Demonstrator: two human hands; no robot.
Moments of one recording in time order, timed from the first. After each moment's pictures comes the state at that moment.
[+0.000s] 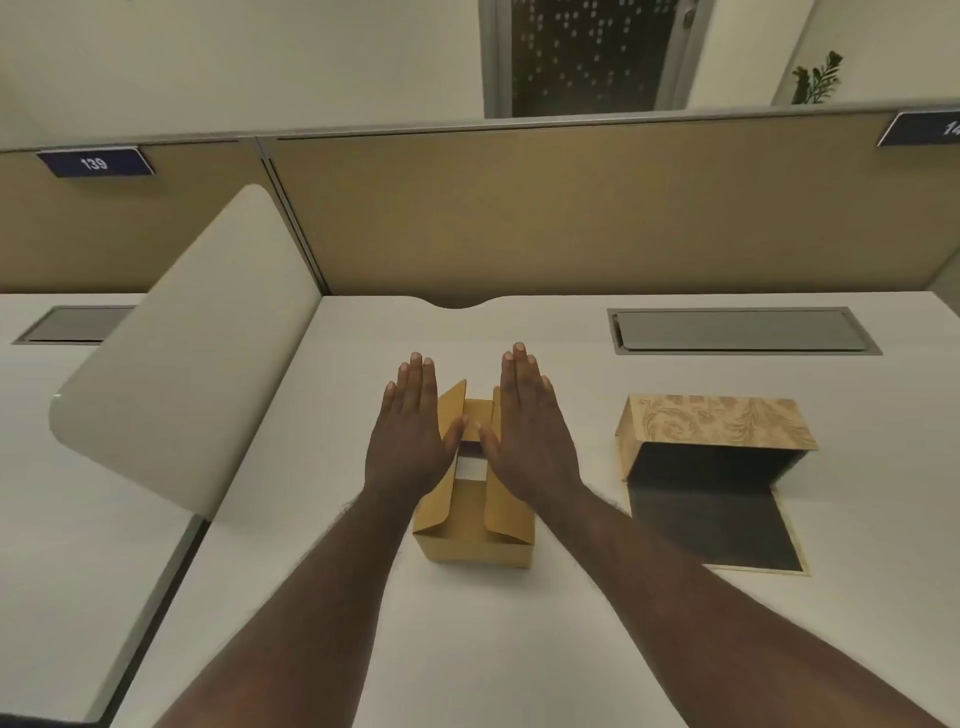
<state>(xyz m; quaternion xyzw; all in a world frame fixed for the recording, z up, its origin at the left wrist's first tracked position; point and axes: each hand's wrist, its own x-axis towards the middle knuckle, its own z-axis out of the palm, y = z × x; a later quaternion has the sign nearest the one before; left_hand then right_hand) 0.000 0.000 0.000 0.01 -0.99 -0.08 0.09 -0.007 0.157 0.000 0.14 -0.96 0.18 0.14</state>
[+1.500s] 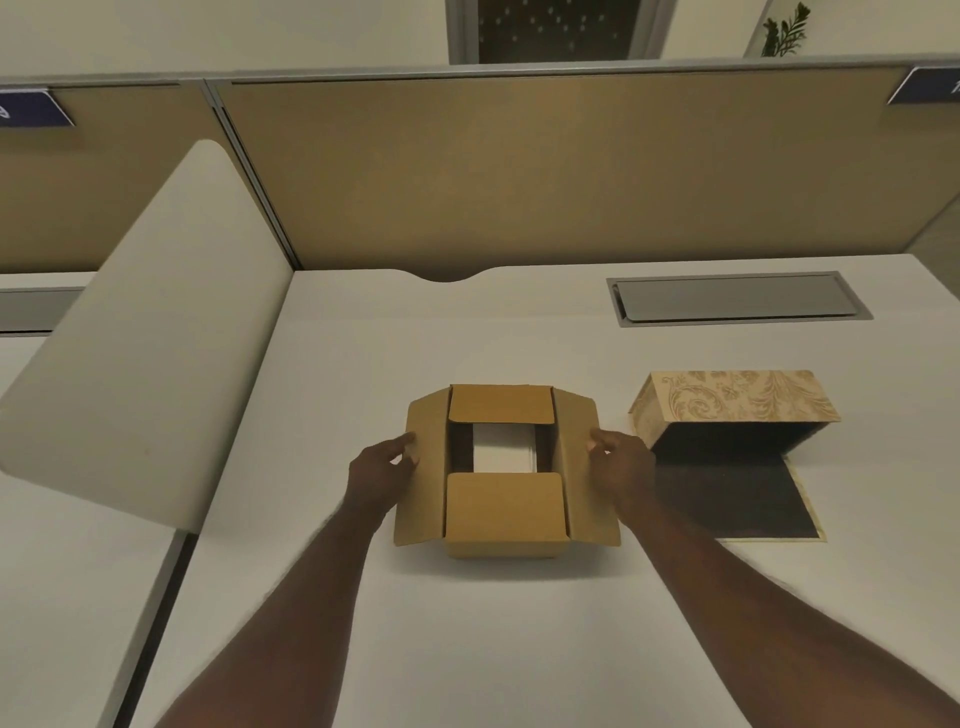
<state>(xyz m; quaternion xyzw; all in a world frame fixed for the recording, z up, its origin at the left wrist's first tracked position) -0.004 -0.089 -0.074 0.20 -0.85 -0.47 -0.12 -0.008 0.207 -0.065 -0.24 -0.87 0.43 -0.06</state>
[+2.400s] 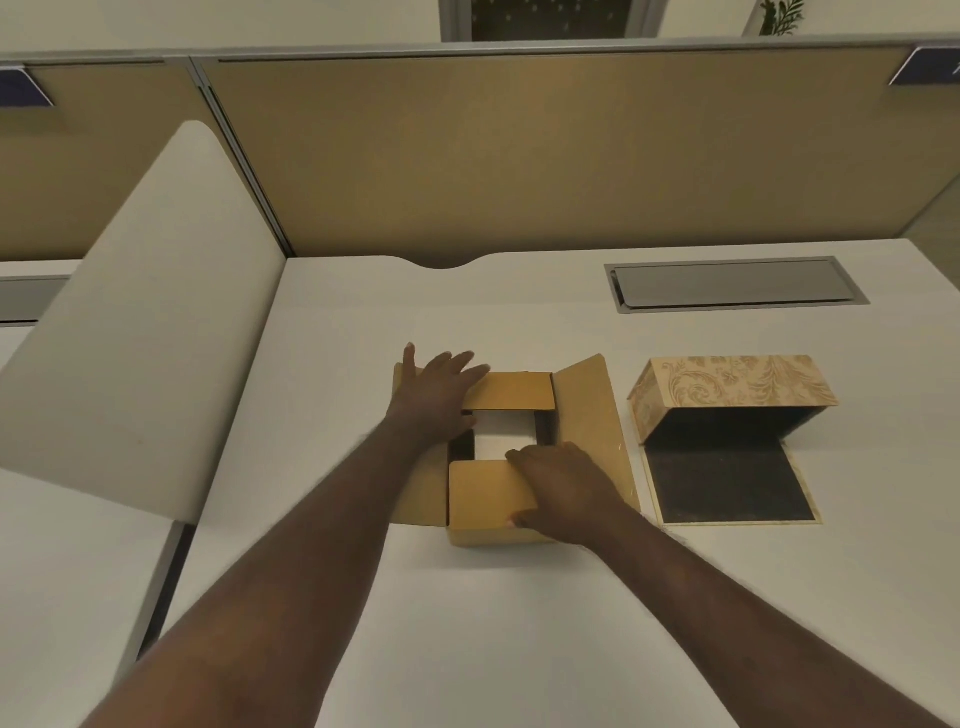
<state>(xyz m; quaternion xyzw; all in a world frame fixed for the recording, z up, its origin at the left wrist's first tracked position) -0.076 -0.041 -0.040 -0.19 -0.98 0.01 -0.07 0.030 0.154 -0.024 0.18 -0.96 0.08 -0.18</state>
